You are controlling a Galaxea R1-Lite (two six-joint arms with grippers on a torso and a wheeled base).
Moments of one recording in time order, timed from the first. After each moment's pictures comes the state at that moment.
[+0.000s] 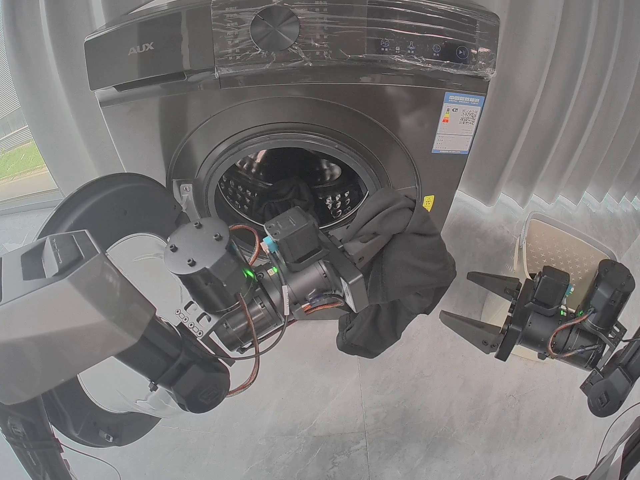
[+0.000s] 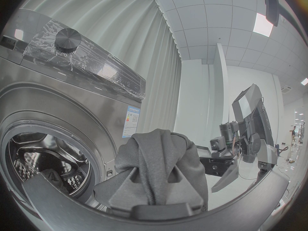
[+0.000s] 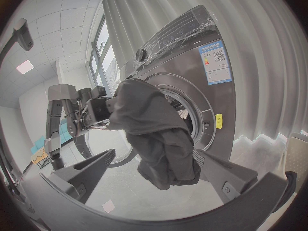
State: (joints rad) left arm -0.70 2.08 -0.87 -1.55 -0.36 -0.02; right arm 0.35 1.77 -0.21 -1.55 0.52 0.08
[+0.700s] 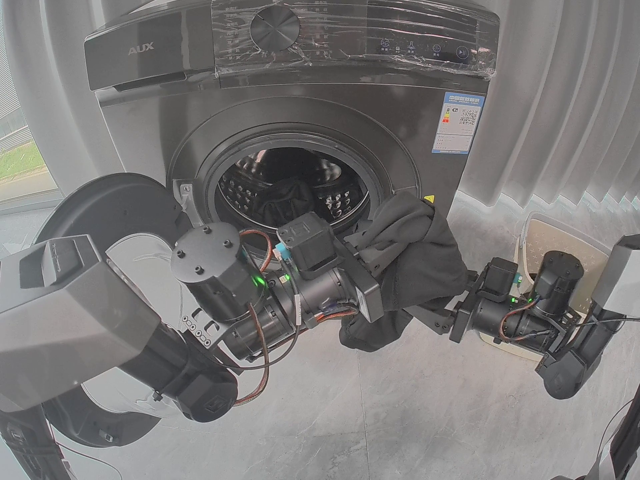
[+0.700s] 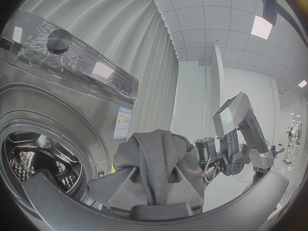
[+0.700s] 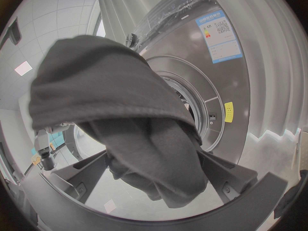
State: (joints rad) left arm -0.75 2.07 -0.87 -1.54 -0.35 -0.02; right arm 0.38 2.01 -0.44 -1.55 0.50 0.09
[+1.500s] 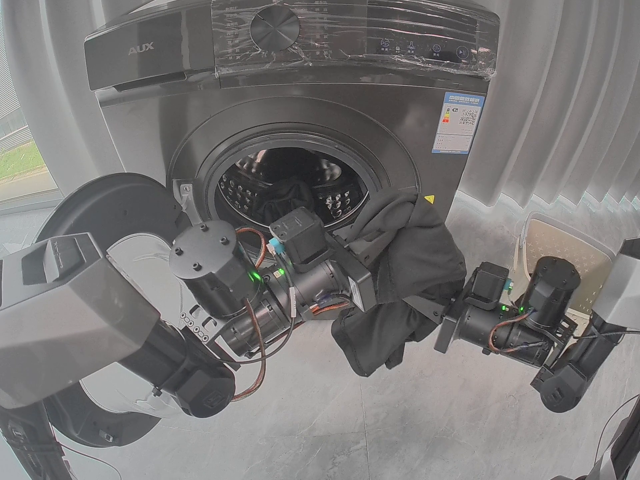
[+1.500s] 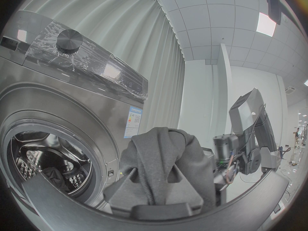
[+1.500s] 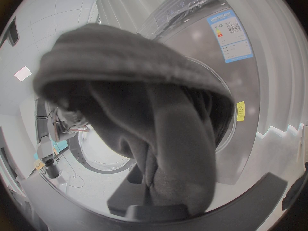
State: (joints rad) left arm -0.73 2.08 -0.87 -1.55 -0.29 -0.02; right arm 0.49 1.98 -0.42 -1.55 0.40 0.14
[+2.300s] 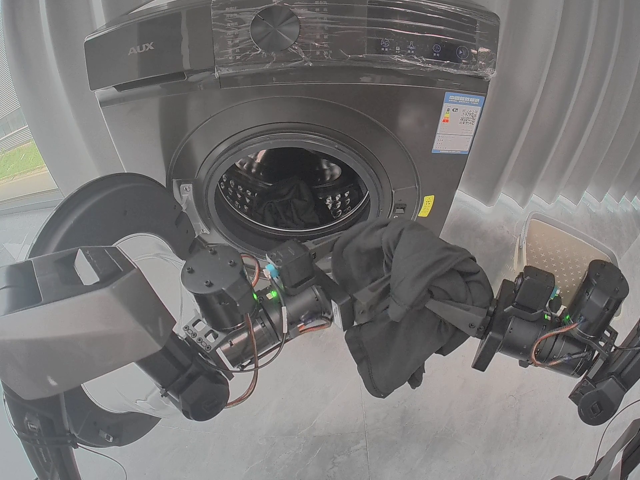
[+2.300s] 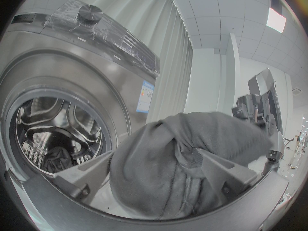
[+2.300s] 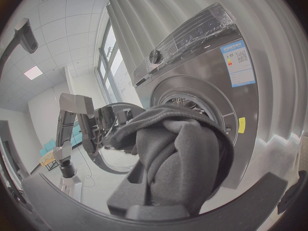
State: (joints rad) left arm -0.67 2.16 -0.81 -1.55 -0.30 -0.02; right arm 0.51 1.77 -0.27 -1.55 0.45 0.12
